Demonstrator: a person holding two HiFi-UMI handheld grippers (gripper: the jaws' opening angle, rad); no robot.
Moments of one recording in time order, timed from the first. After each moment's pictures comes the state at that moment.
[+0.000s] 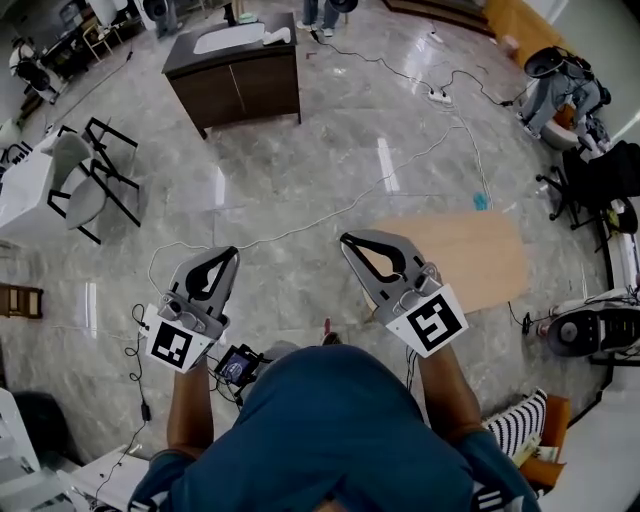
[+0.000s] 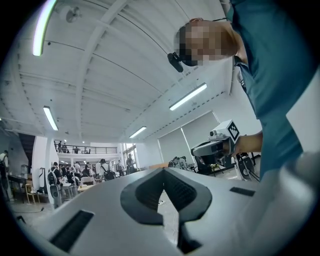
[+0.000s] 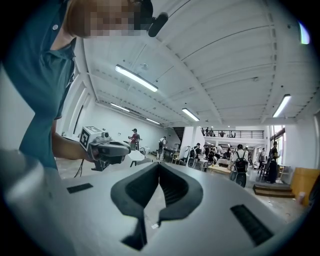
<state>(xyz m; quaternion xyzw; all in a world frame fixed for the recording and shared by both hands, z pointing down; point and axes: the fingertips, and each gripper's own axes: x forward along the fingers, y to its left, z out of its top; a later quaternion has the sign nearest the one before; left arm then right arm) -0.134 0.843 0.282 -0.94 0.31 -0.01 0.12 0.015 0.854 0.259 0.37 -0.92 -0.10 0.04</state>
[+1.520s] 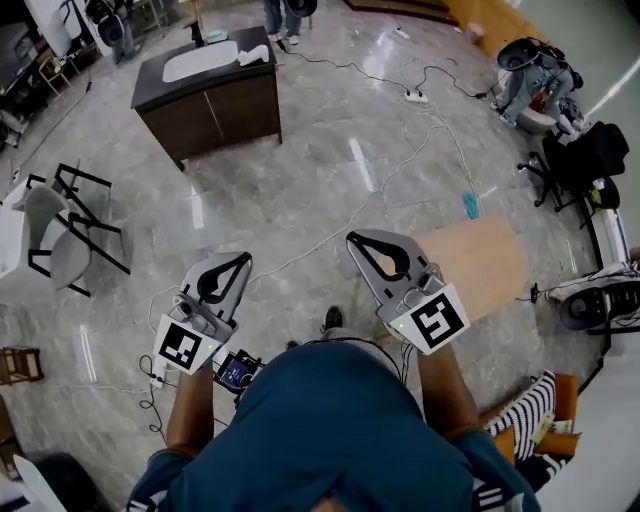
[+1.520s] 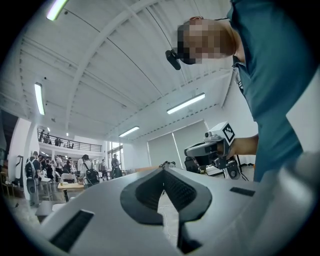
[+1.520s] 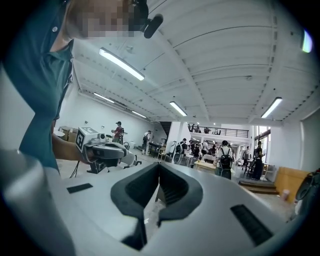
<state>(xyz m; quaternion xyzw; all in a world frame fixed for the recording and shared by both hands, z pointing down) -0.192 0.654 0.291 -0.97 0.22 0.01 0.10 -0.053 0.675 0.258 0.45 -0.89 -0.09 0.07</state>
